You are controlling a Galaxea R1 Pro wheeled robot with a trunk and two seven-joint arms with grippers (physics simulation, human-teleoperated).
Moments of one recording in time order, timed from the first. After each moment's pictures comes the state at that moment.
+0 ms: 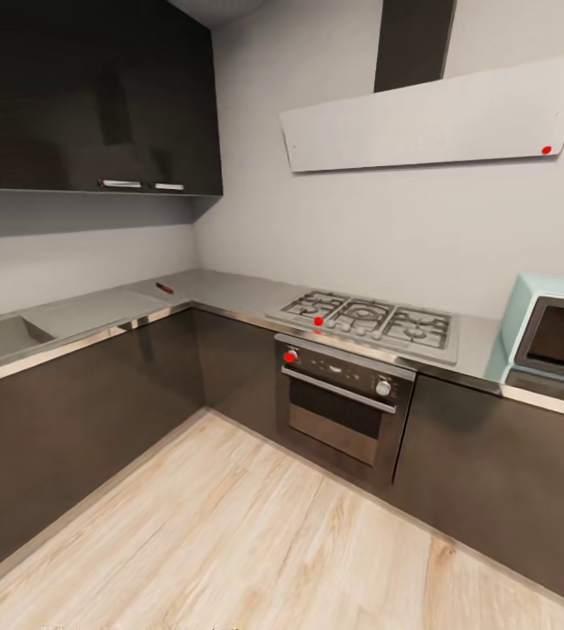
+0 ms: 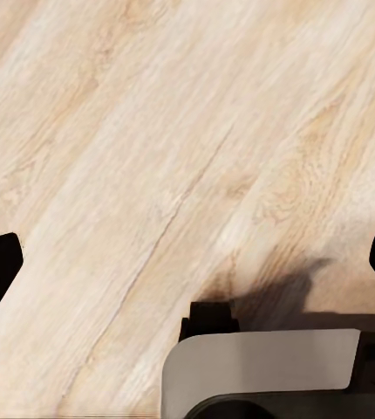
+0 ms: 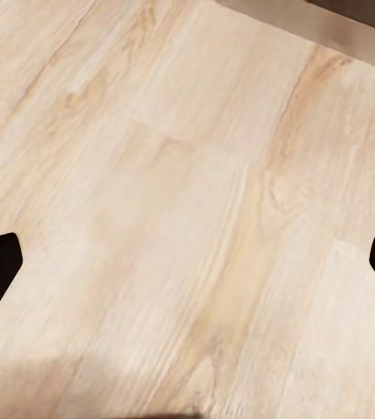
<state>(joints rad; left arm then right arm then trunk) 0.00 0.05 0.01 -0.42 0.01 -0.11 0.00 0.00 0.04 0.00 -0.33 -0.02 -0.52 -0.15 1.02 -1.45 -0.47</state>
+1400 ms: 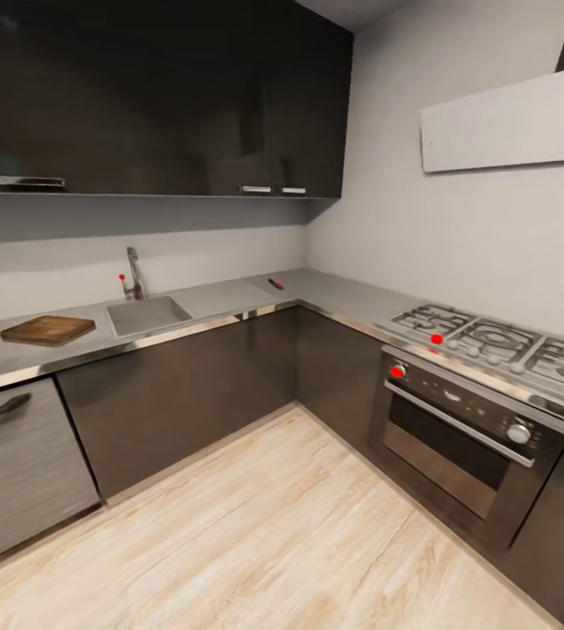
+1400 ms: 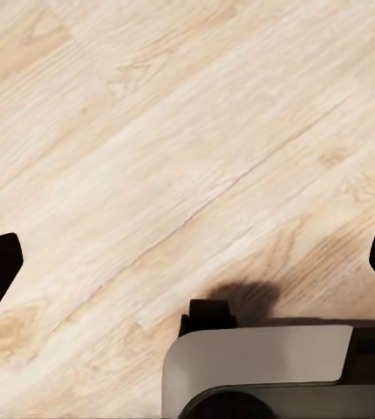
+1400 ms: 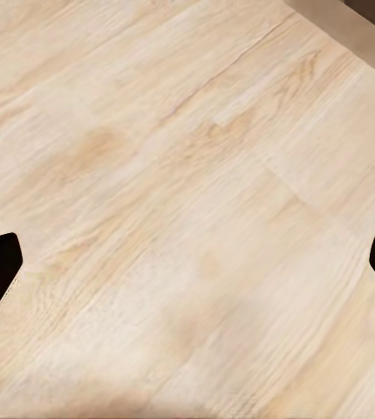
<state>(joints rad) 0.00 0.05 0.01 -0.42 0.01 -0.11 0.00 0.00 0.04 0.00 -0.33 -0.02 -0.51 -0.15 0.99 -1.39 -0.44</state>
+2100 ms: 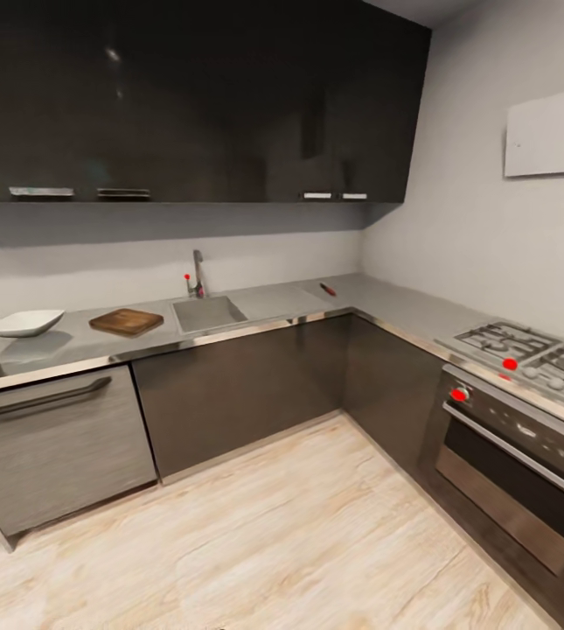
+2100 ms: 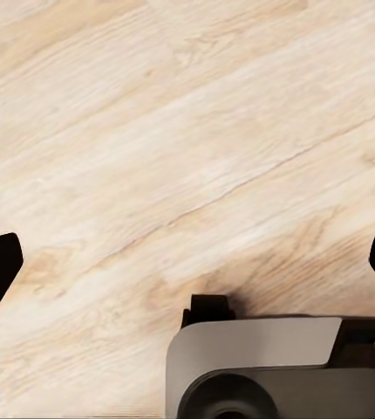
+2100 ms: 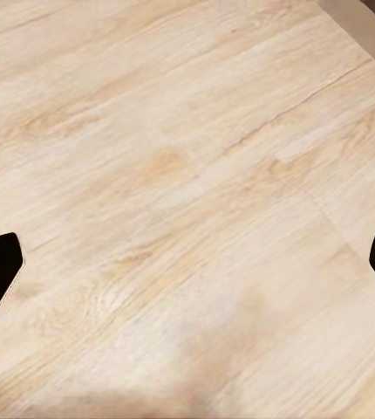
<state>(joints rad) 0.00 0.05 0.01 -0.42 0.01 -0.11 0.00 0.00 0.04 0.00 -0.33 -0.02 -0.51 -0.15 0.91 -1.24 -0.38</state>
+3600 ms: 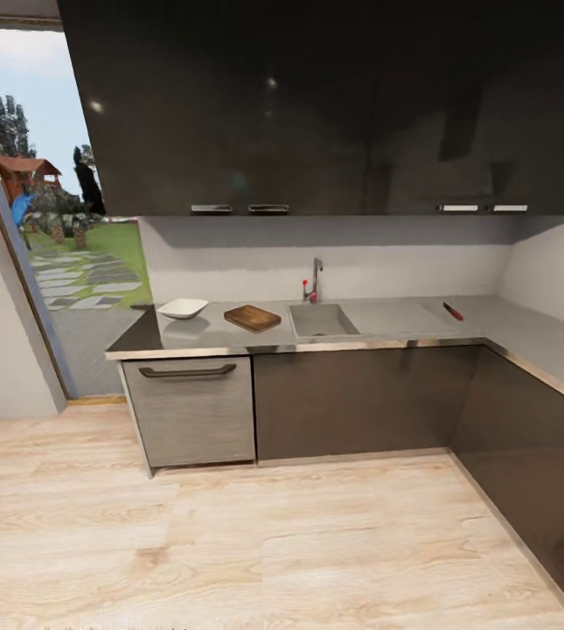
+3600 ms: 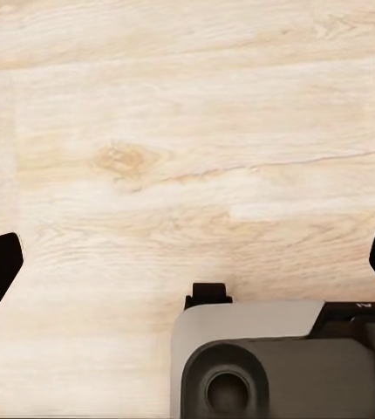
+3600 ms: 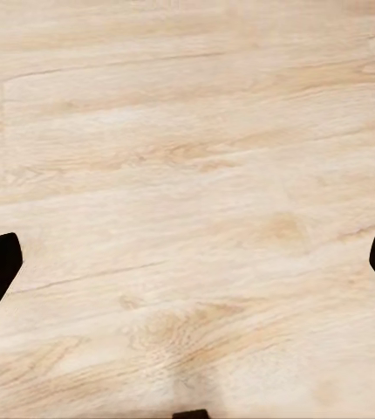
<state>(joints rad) 0.00 0.05 0.01 -0.42 0.01 -0.11 0.00 0.00 0.04 0.00 -0.33 -0.01 -0.51 -0.14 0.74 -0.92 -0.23</state>
